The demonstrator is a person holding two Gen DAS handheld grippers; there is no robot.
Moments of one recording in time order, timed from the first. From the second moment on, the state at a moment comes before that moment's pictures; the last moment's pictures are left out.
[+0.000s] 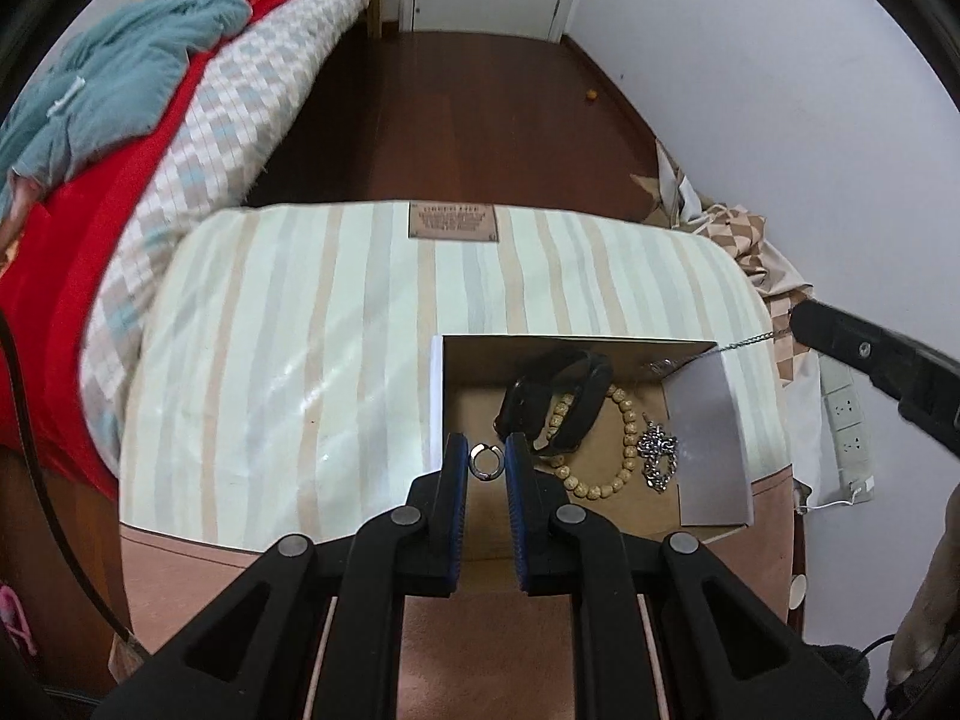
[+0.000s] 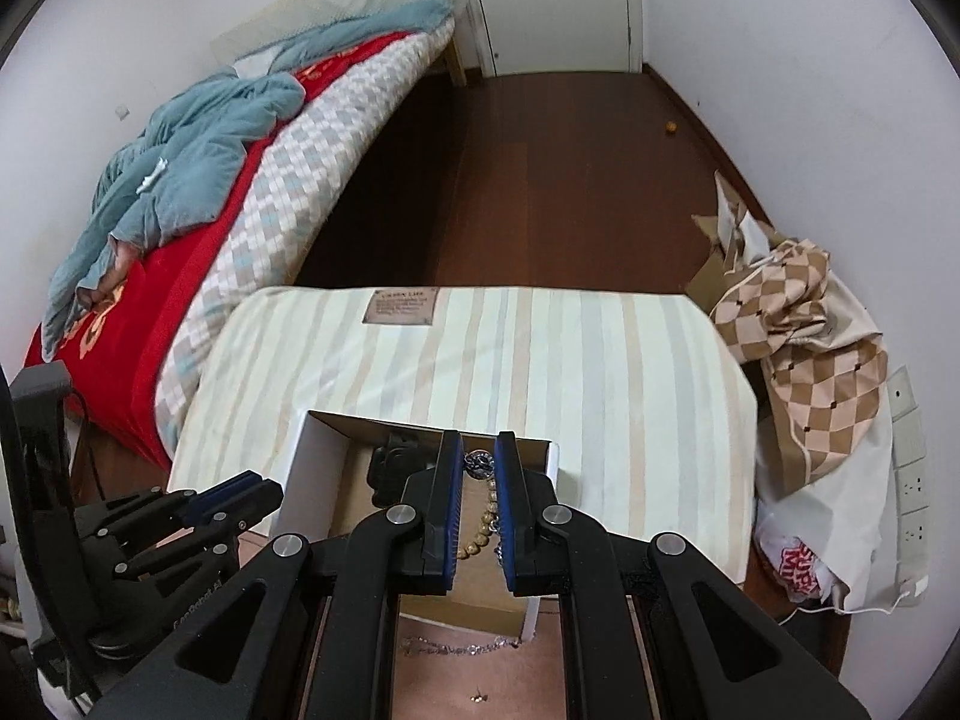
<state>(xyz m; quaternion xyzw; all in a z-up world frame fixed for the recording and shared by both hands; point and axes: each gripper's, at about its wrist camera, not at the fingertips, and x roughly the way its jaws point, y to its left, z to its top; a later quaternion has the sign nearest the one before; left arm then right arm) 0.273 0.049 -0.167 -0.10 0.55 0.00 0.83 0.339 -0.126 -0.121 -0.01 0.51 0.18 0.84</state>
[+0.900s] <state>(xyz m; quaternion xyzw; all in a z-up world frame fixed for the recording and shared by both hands) 0.228 0.050 -0.154 -0.01 0.52 0.10 0.85 0.282 -0.149 -0.163 -0.05 0.55 0.11 0.83</state>
